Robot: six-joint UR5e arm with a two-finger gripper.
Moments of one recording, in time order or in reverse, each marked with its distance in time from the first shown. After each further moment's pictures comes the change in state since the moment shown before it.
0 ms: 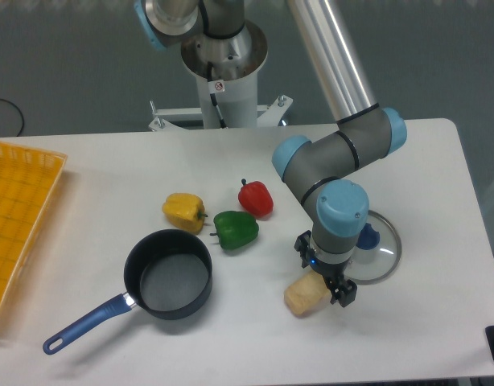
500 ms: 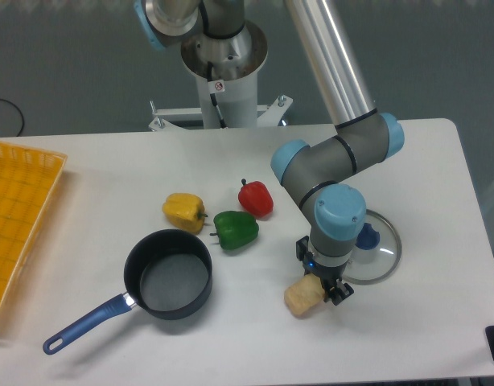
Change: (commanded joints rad) arm -0.003 0.005 -0.006 0.000 0.000 0.000
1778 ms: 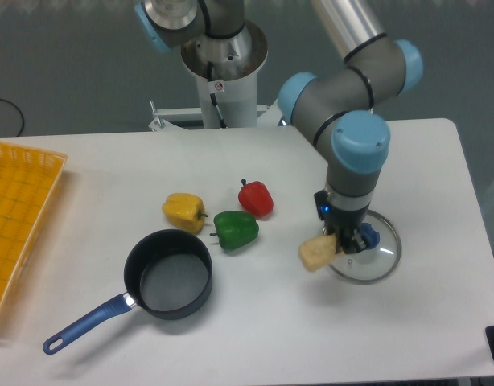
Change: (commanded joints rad) arm 0.086 0.249 -0.012 -0.255 0.116 0.308
